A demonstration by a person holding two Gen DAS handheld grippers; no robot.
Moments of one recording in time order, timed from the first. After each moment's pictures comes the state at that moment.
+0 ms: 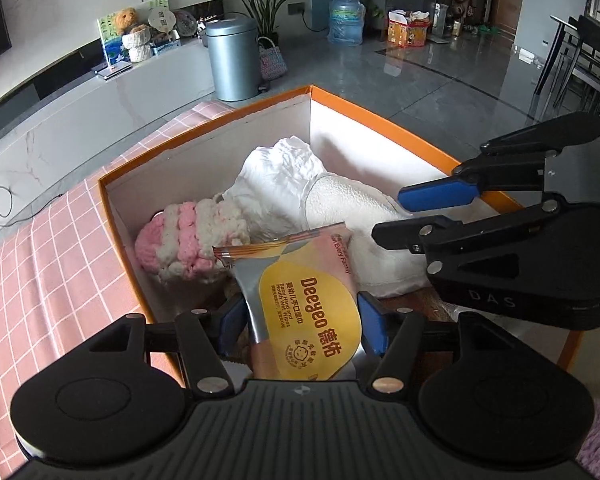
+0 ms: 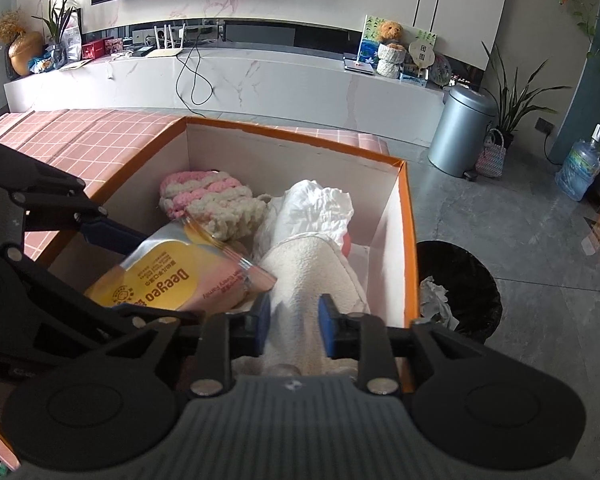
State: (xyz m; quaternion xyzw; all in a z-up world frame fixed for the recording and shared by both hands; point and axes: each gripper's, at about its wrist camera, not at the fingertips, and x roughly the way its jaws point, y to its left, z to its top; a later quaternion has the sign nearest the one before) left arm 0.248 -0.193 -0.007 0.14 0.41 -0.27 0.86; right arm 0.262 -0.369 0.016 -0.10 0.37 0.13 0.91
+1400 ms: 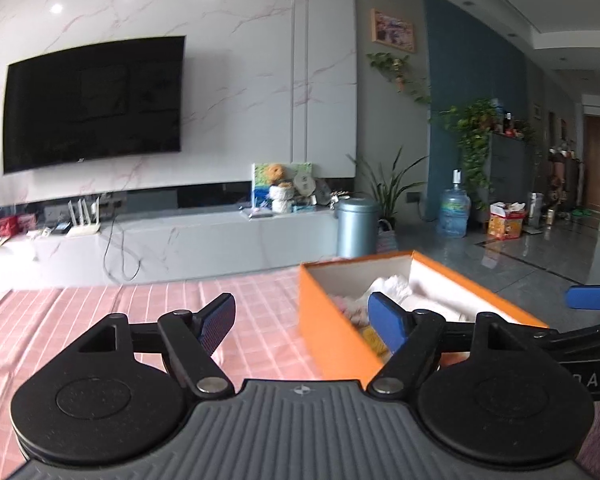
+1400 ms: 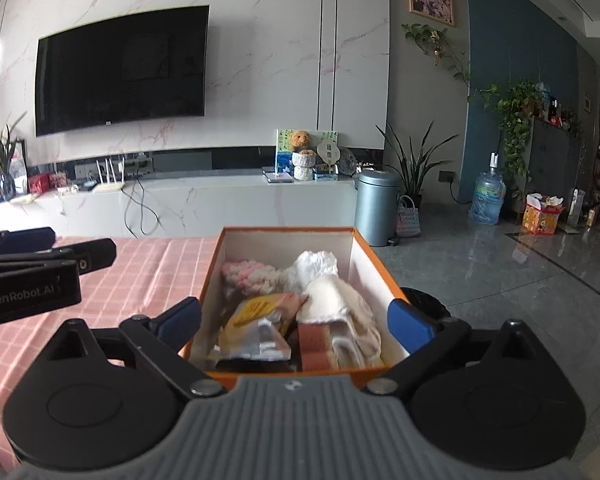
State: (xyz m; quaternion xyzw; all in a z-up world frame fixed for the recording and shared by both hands) left arm 0.082 -0.090 0.046 0.01 0.15 -0.11 0.98; right arm 0.049 -0.302 0.067 -0.01 0.19 0.00 0.98
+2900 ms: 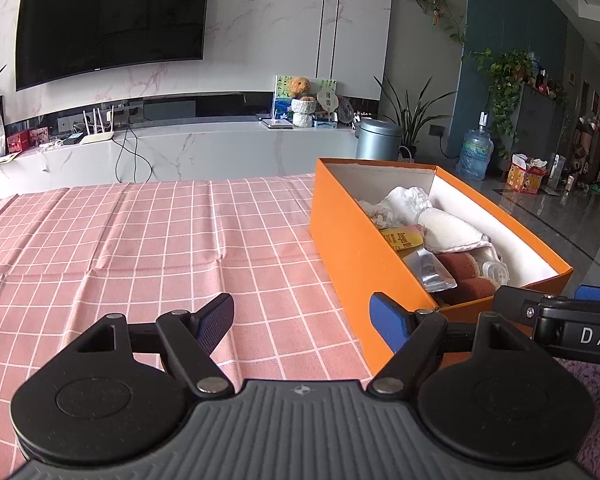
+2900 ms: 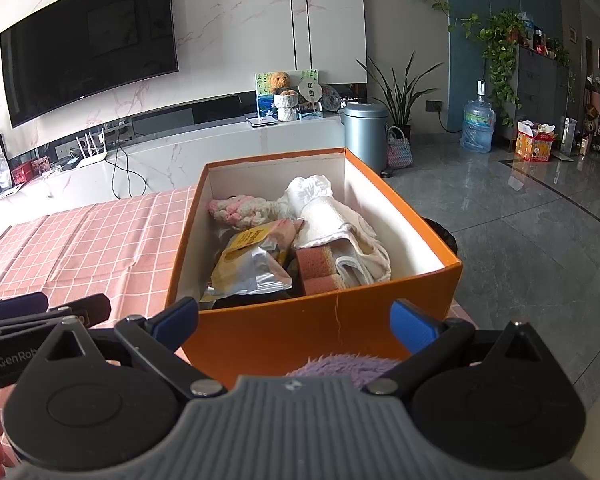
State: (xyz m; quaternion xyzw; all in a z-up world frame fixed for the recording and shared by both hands) left arm 0.086 -0.083 0.010 -0.02 0.27 -0.08 0.96; right arm 0.067 -0.302 0.025 0.05 0.28 -0.02 0.96
